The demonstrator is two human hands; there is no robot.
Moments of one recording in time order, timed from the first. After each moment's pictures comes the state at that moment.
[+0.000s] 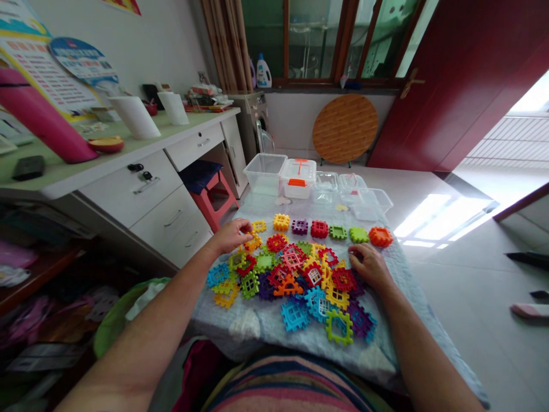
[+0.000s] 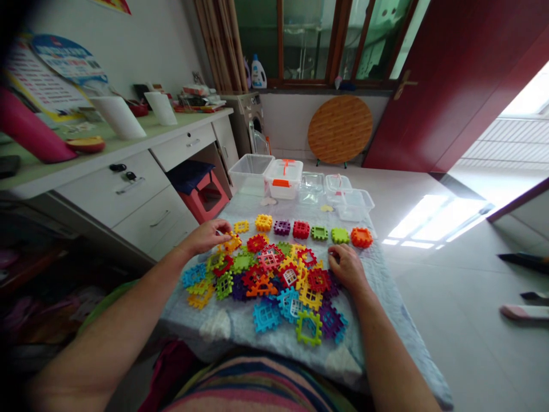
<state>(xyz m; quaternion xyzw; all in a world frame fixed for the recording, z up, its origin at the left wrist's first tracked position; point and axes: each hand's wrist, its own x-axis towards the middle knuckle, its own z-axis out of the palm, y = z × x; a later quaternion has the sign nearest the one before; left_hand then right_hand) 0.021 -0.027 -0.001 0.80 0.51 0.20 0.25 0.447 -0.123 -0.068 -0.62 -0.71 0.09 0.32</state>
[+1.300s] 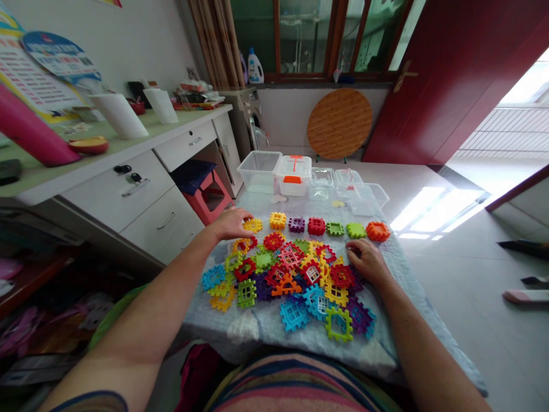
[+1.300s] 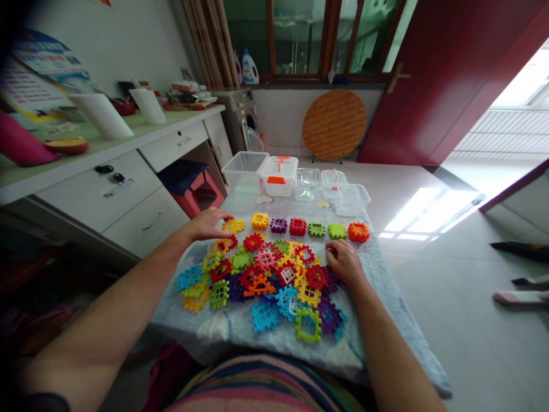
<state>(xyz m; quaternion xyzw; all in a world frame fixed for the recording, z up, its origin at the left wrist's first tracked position) 0.038 0.005 0.025 0.86 0.51 -0.03 0.04 0.447 -0.123 -0.068 -0.62 -0.71 0.09 0.32</state>
